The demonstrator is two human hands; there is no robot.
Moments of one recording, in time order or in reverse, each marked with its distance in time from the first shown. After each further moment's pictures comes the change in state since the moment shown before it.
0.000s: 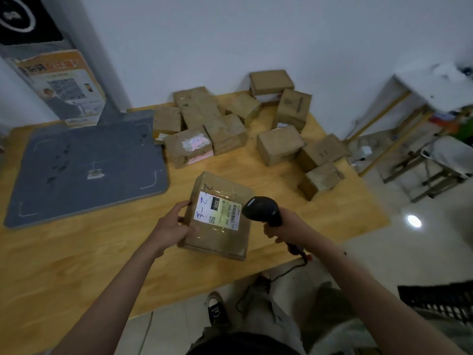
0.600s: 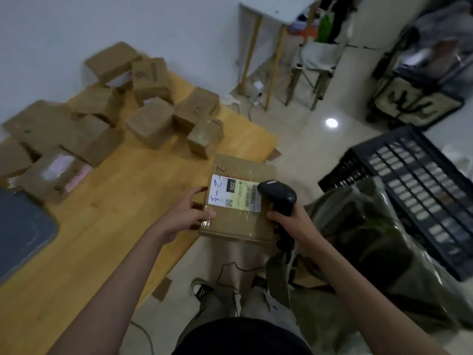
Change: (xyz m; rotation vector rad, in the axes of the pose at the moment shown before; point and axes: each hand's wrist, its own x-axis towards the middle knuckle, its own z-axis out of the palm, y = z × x) left_hand -0.043 0.112 0.234 0.242 -0.606 0.102; right_hand -0.195 0.200 0.011 0.971 0.651 0.319
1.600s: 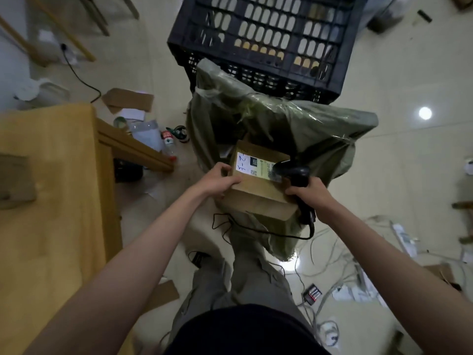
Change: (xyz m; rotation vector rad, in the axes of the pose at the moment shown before) left_hand 0.127 -0.014 0.348 0.815 -0.581 -0.083; right_hand -0.112 0.246 -0.170 0.329 0.605 0.565
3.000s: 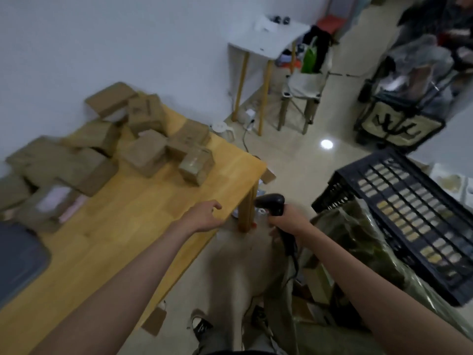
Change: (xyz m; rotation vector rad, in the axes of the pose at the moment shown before) left_hand -0.225 -0.162 -0.185 0.062 0.628 -0.101; right_hand -0.150 -0.241 0.237 -0.665 -0.539 -0.508
